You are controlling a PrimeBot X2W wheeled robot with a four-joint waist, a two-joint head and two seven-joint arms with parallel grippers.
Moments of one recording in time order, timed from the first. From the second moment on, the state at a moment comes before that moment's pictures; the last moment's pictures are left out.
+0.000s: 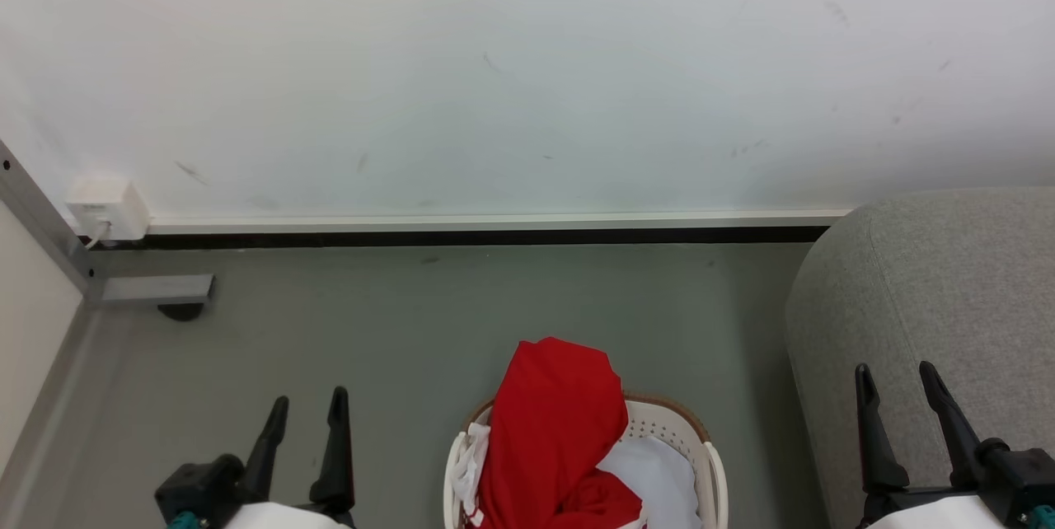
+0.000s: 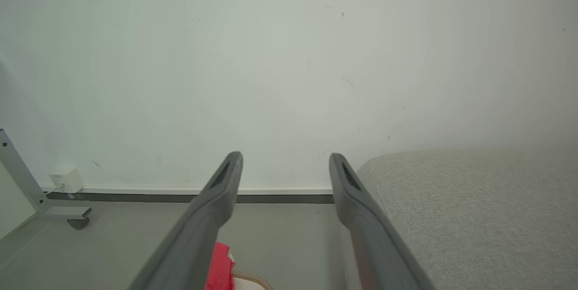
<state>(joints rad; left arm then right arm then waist) -0.06 0.04 -0.03 0.25 -0.31 -0.07 -0.22 -0.07 -0.04 -0.02 0.23 0.21 0.13 -0.23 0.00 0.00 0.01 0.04</state>
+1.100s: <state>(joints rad) -0.06 0.05 -0.05 0.25 -0.18 -0.06 -0.26 -0.07 -0.05 -0.02 0.23 0.09 0.13 -0.26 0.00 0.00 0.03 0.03</state>
